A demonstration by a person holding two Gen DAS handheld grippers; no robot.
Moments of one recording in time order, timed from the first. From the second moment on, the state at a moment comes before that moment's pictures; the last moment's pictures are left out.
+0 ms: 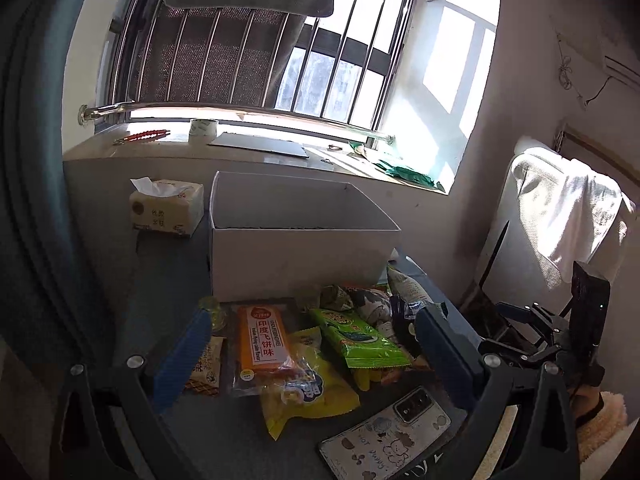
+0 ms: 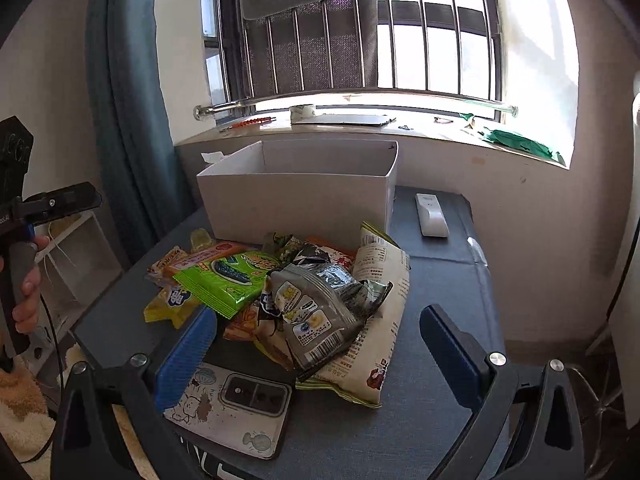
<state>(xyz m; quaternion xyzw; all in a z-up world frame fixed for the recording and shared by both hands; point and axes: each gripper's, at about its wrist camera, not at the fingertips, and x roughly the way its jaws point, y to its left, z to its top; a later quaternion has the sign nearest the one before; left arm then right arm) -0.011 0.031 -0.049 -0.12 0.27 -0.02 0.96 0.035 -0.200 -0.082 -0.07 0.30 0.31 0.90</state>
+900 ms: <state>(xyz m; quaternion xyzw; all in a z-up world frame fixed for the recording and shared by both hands) -0.004 0.038 -0.080 -0.11 0.32 -0.01 0.94 0.104 -0.128 -0.137 -0.38 0.37 0.46 0.72</state>
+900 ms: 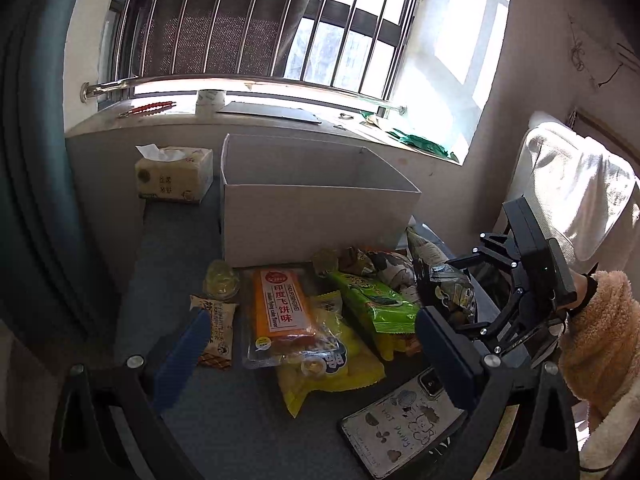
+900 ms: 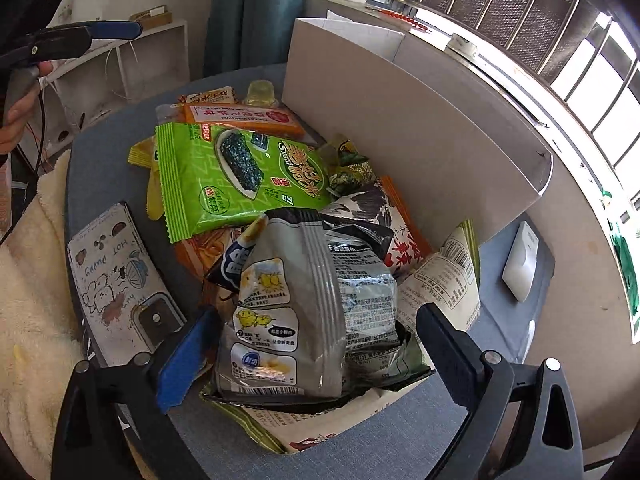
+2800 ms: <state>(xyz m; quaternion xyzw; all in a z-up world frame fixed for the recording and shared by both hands) 0.071 0.045 -0.051 -0.11 0.30 -0.02 0.95 0.072 -0.171 -0.056 0.02 0.34 0.41 0.84</state>
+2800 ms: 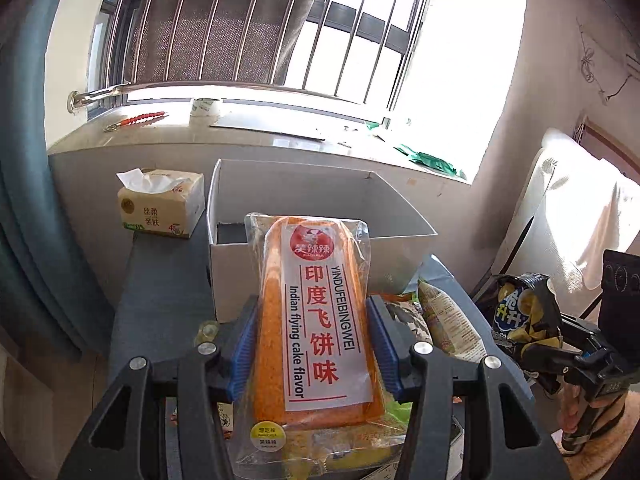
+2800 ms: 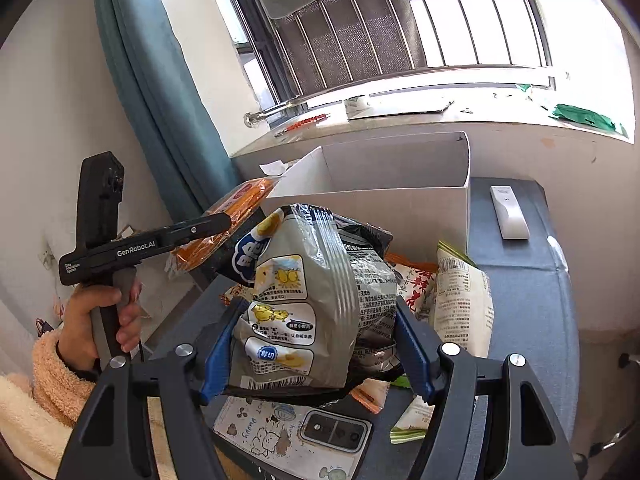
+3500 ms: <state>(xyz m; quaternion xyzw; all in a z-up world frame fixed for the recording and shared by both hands) 0.238 0.098 -0.032 -0.12 0.27 0.08 0.95 0.295 -0.076 -0.039 -0.01 0.40 0.26 0.88</state>
